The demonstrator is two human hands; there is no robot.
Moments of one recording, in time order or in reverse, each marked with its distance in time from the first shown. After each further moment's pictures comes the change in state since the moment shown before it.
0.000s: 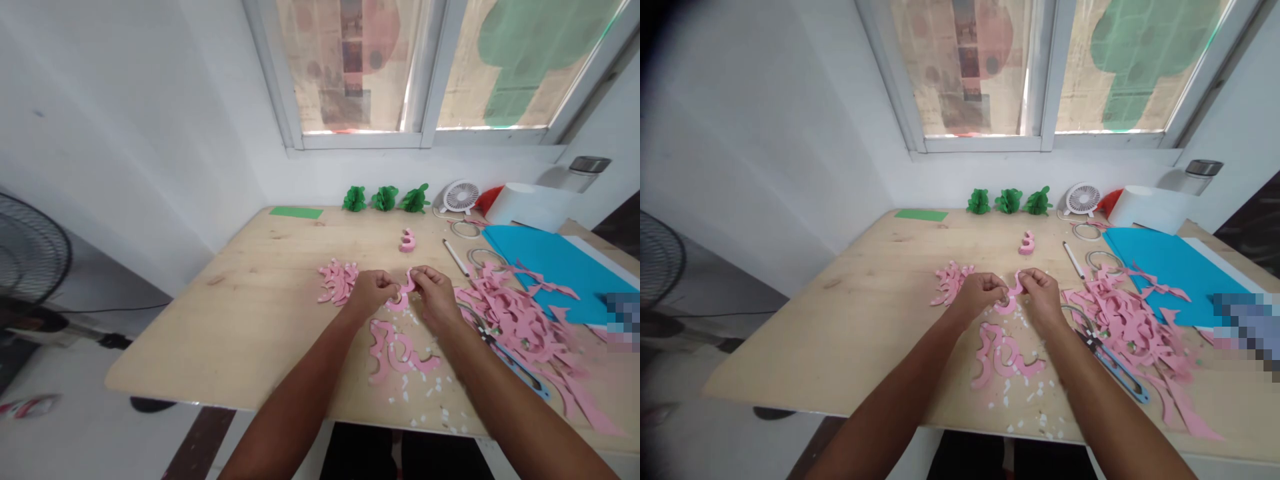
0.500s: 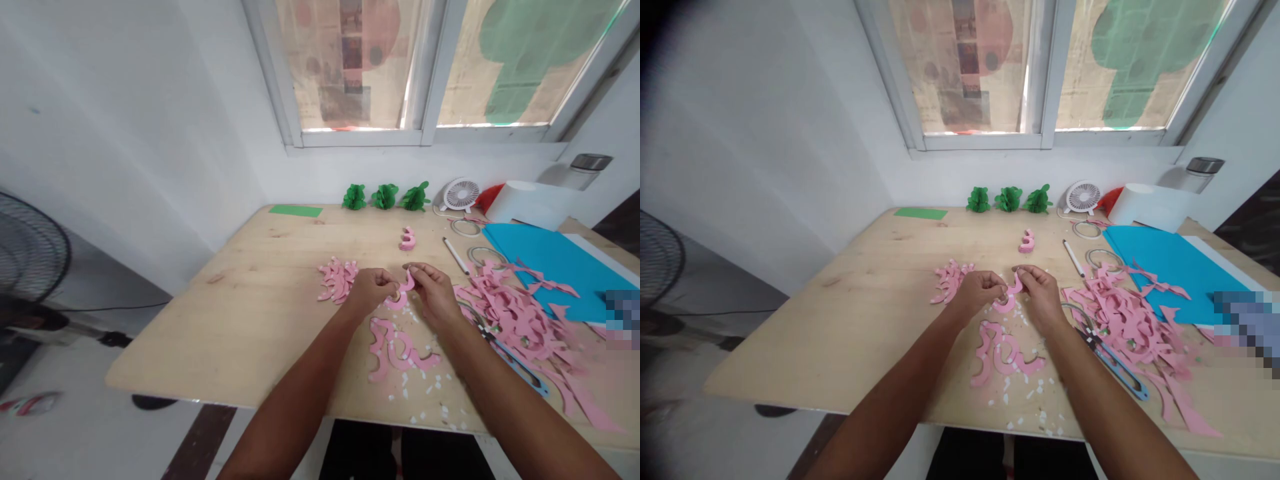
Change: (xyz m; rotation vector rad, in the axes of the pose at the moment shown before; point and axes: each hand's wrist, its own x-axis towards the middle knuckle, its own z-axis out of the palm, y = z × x) left_hand 0.000 0.001 -0.002 0.014 -0.001 0.001; right_hand -0.002 -0.003 0.002 0.065 -0.055 0.032
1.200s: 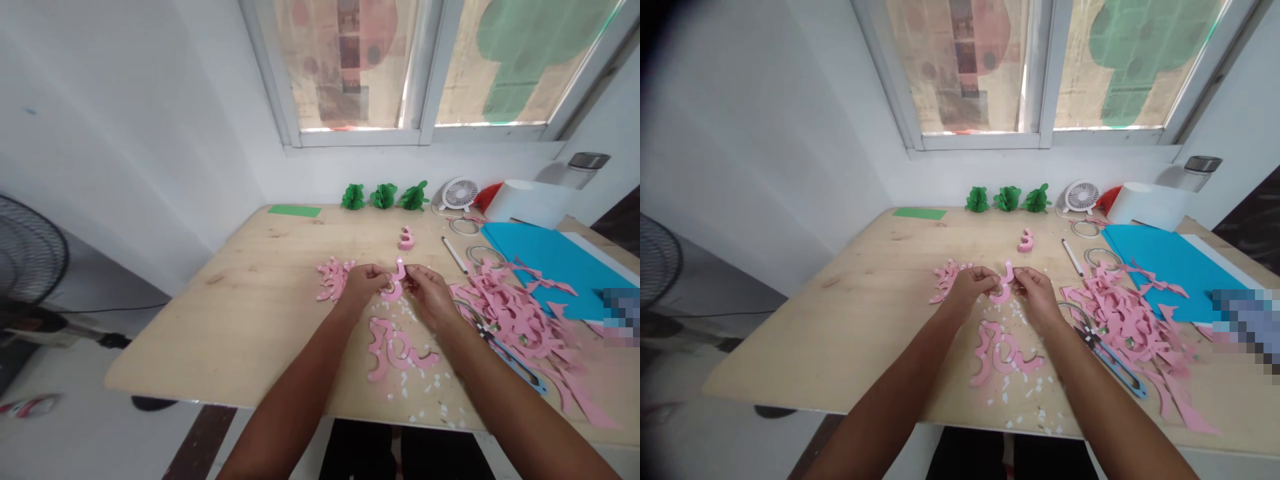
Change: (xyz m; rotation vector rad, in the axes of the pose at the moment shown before) left_hand 0.001 0.005 -0.004 -0.190 0.127 -0.062; right_hand -0.004 -0.003 0.004 0.043 -0.088 0.059
